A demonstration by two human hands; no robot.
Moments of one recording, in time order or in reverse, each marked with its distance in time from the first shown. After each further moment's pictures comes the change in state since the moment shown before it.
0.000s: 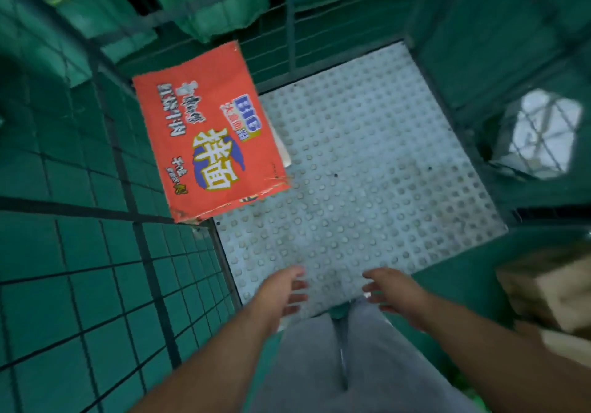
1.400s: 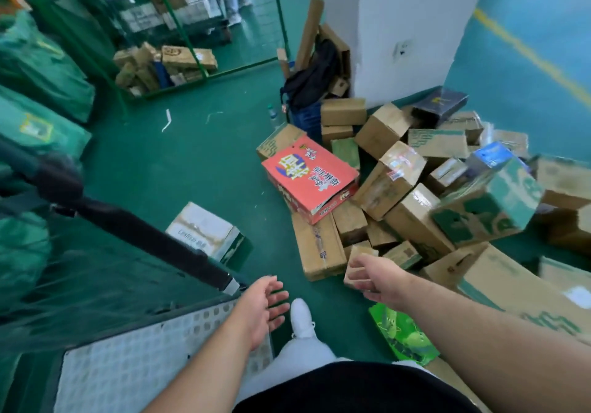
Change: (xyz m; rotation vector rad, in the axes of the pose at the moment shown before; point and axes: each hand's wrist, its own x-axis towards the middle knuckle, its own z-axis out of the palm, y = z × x) left_hand -0.137 -0.090 0.747 1.129 -0.377 0.299; right_hand -0.127 0.486 -0.483 1.578 0.473 -0.078
